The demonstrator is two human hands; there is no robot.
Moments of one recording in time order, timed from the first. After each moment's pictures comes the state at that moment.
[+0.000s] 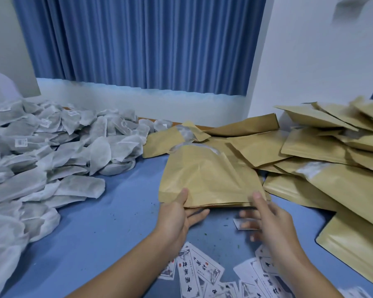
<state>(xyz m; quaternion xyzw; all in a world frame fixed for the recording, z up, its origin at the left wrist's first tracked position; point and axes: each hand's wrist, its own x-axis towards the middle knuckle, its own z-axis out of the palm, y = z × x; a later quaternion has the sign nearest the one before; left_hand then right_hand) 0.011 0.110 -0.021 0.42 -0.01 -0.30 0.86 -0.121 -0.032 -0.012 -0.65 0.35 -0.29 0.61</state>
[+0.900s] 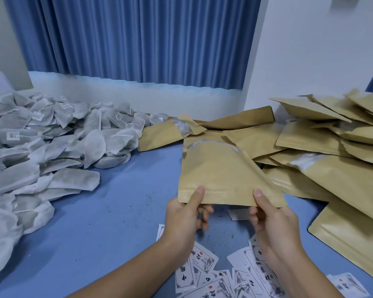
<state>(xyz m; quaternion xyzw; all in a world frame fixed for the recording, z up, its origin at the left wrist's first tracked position) -0.022 0.102 -0.034 0.50 -0.11 -0.25 0.82 -0.130 -0.023 -0.009 -0.44 0.27 -0.39 0.76</state>
